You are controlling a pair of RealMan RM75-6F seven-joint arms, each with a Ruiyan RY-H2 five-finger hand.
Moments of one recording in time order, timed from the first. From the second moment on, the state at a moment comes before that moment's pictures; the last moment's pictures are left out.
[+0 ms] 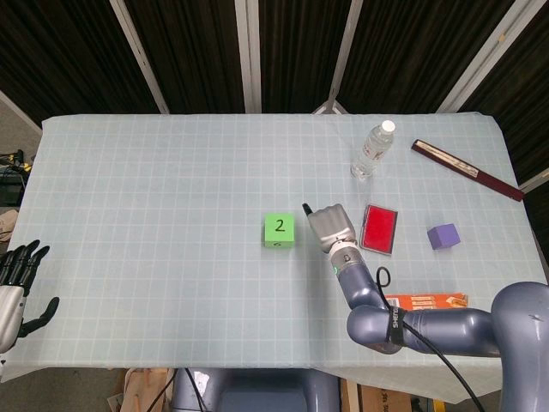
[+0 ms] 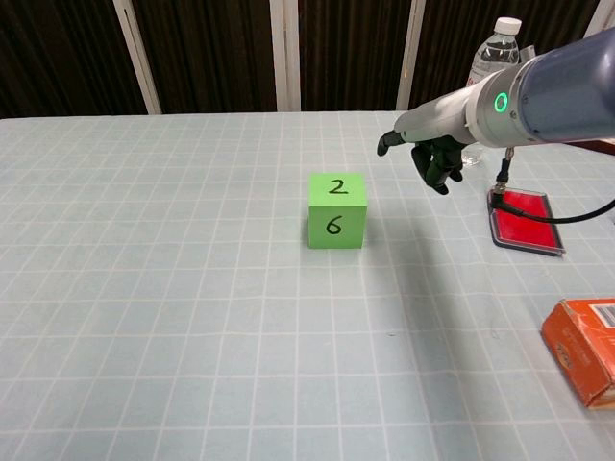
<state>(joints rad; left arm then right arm) -0.03 -1.08 -0.01 -1.75 1.56 1.55 0.09 1.25 -1.40 0.18 -1.75 -0.07 1.03 -1.07</state>
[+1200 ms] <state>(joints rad) -0.03 -1.07 -0.02 -1.75 1.54 1.54 0.09 1.41 -1.51 0.21 -1.63 0.16 1.02 -1.18</state>
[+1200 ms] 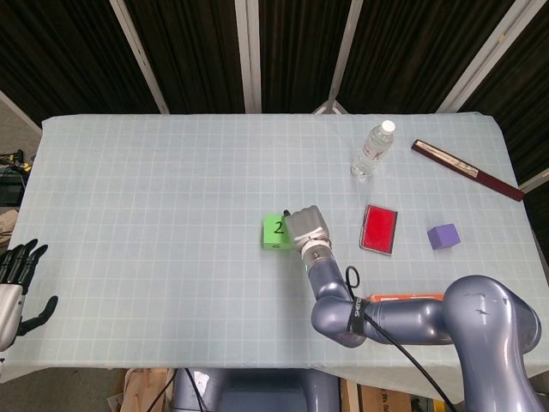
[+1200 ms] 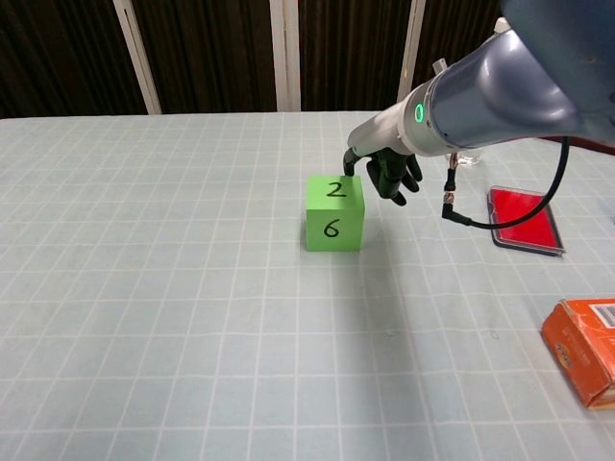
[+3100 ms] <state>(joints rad) -0.03 -1.07 -0.02 -1.75 1.55 1.55 0.08 1.41 -1.29 0.11 -1.92 0.15 0.80 -1.04</state>
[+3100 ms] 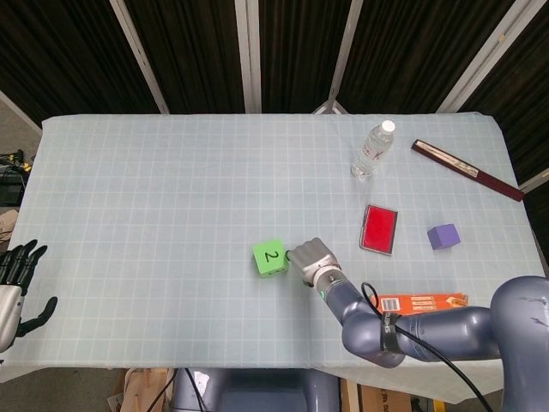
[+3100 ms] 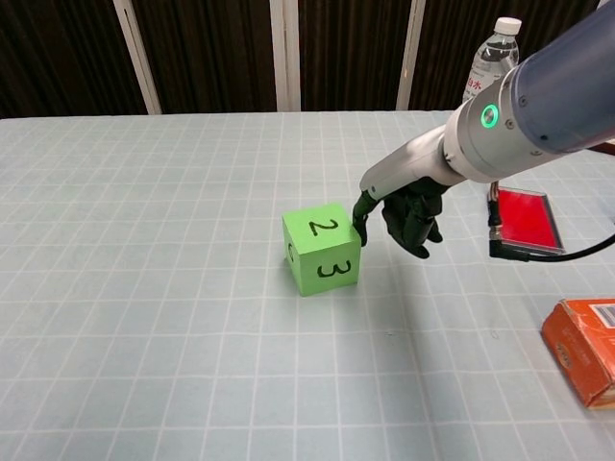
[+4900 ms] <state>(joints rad) -0.03 -1.06 -0.01 -1.76 1.56 1.55 0.06 1.58 -1.11 -0.14 -1.95 -0.18 0.31 -0.38</state>
